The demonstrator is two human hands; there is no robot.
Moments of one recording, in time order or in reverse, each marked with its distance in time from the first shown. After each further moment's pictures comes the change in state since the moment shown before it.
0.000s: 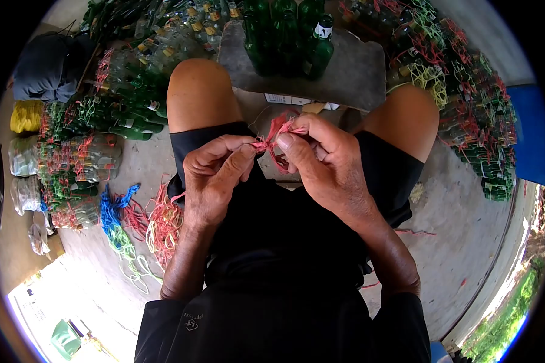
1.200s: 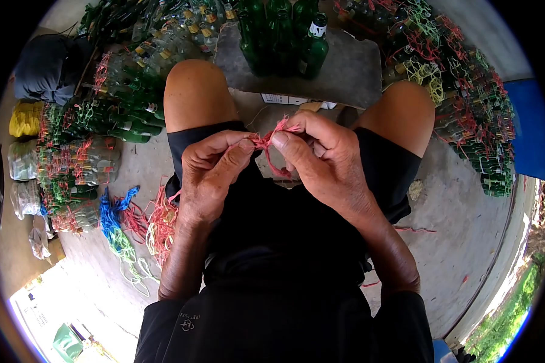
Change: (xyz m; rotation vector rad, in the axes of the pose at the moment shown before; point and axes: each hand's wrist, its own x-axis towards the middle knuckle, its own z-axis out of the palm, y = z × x) left_hand 0.003 0.005 -0.003 -0.037 -0.074 -0.068; right_hand -0.002 -0.008 -0.001 0.041 -0.020 -0.009
